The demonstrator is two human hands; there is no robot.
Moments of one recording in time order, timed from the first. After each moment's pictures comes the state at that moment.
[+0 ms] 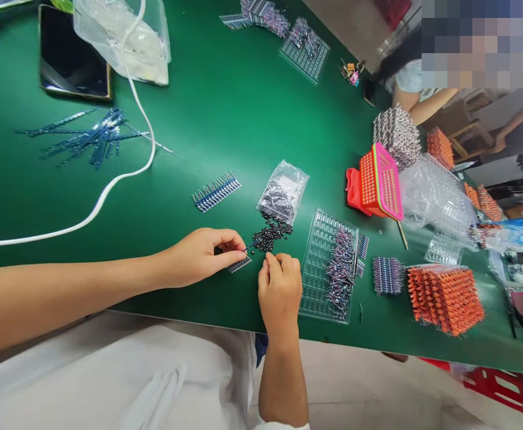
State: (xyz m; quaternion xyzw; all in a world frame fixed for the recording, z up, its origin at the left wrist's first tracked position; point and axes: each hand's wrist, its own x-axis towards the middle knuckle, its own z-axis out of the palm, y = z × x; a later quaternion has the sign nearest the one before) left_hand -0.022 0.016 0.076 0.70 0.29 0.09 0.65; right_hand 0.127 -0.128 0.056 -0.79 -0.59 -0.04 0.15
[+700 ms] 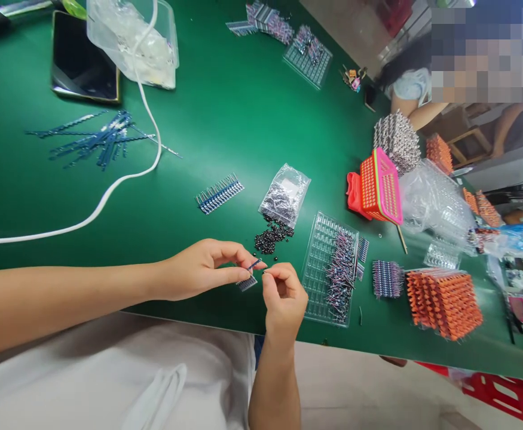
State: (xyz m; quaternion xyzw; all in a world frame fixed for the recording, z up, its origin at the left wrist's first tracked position) left_hand -0.028 0.007 0.084 0.61 0.19 0.11 0.76; right_hand 0.108 -0.130 0.068 -0.74 -0.36 0.20 0.53
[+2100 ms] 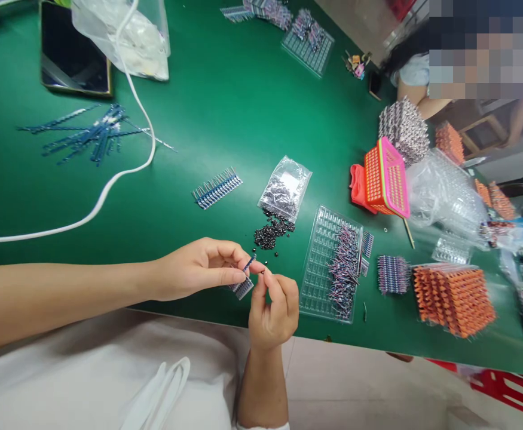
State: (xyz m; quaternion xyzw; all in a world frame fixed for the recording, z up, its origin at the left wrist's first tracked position) left_hand -0.028 0.001 0.085 0.45 0.16 0.08 0.87; right_hand 0.090 -0.140 0.052 -0.72 -0.50 -0.21 0.42
